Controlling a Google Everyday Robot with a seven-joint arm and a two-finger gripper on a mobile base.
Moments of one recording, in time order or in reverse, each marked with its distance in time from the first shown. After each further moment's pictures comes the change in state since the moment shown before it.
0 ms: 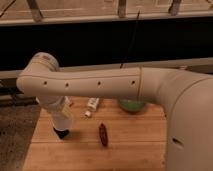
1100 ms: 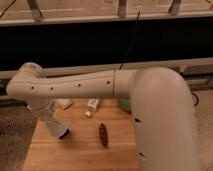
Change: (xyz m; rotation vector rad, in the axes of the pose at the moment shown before) arm -0.020 -0.025 0.065 -0.080 -0.078 -0.060
